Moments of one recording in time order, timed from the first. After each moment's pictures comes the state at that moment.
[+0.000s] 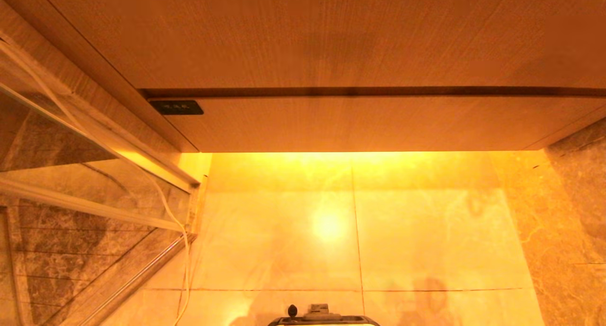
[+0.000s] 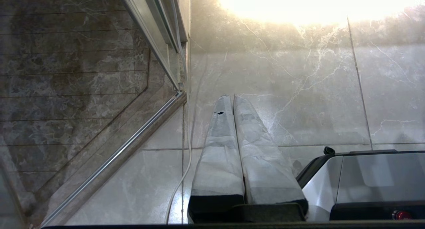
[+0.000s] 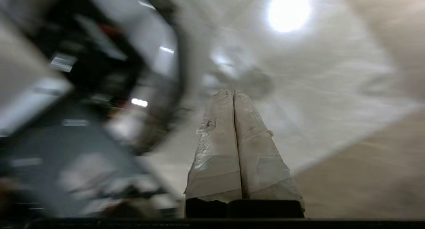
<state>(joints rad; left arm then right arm) 0.00 0.00 0.00 0.00 0.00 0.02 0.04 1.00 -1.05 0.80 0.36 -0.78</state>
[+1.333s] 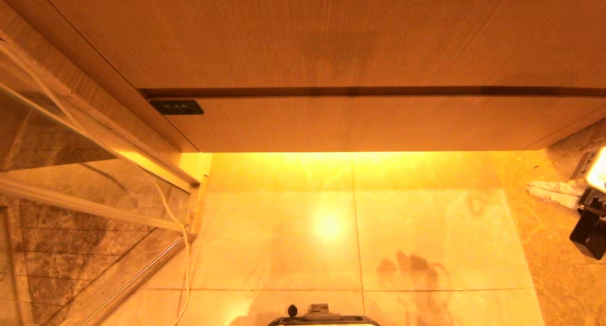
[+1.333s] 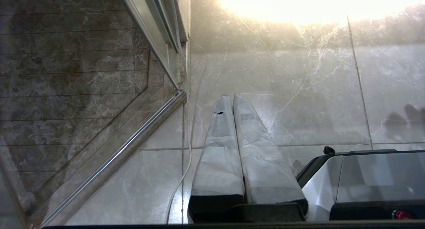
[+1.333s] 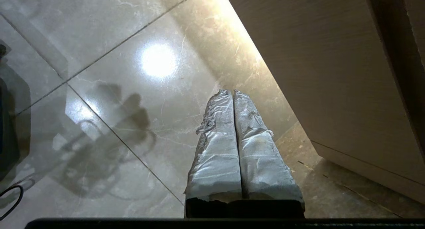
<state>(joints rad) 0.00 0.00 0.00 0.00 0.00 0.02 0.10 1.10 -0.65 -0.19 0.15 -0.94</state>
